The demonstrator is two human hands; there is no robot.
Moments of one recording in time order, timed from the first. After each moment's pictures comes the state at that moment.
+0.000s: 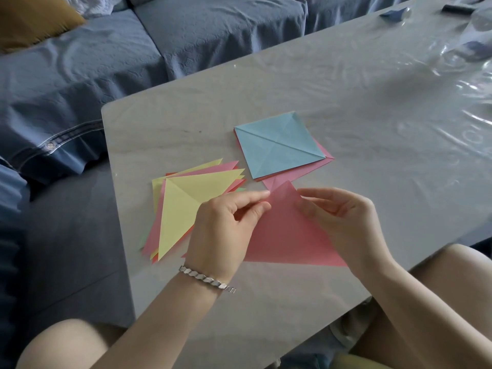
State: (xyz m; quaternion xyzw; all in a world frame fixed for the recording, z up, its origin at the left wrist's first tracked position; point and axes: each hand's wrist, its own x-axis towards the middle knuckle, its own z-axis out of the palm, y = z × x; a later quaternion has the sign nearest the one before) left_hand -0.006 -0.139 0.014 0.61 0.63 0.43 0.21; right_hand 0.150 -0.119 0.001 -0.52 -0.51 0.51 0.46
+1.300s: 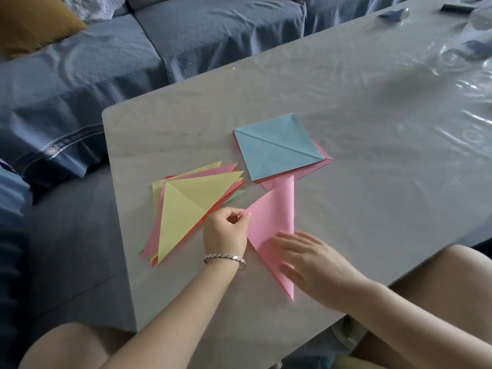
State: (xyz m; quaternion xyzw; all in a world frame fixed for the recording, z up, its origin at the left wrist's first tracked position) left_hand -0.006 -0.112 -0.066 0.39 0.77 0.41 0.30; right_hand 0.160 -0.130 -0.069 -0.38 -0.91 0.17 0.06
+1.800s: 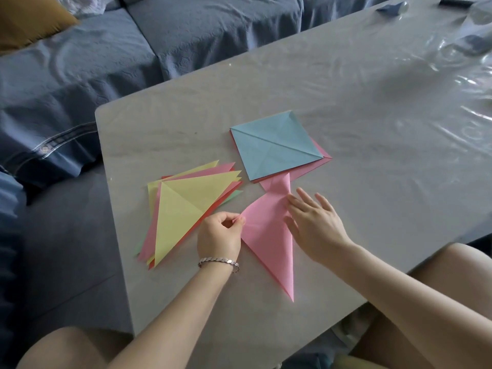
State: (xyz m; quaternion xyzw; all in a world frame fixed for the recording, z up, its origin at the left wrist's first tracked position) left_hand -0.015 -0.110 -0.080 0.39 0.79 0.37 0.29; right_hand 0.154 -0.076 -0.091 -0.54 -0.84 0.08 0.04
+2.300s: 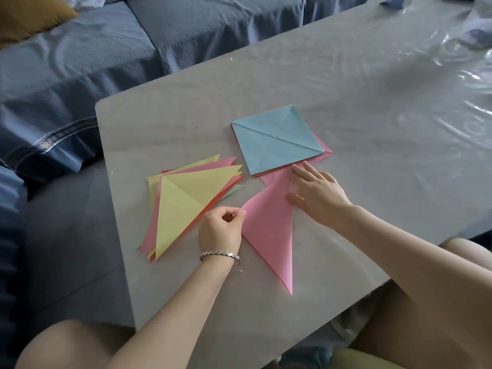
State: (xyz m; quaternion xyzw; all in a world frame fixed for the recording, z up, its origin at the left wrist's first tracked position) left_hand -0.015 -0.110 -0.083 0.38 0.80 0.37 0.29; right_hand 0.164 -0.026 -0.085 -0.53 -0.84 0.11 -0.03
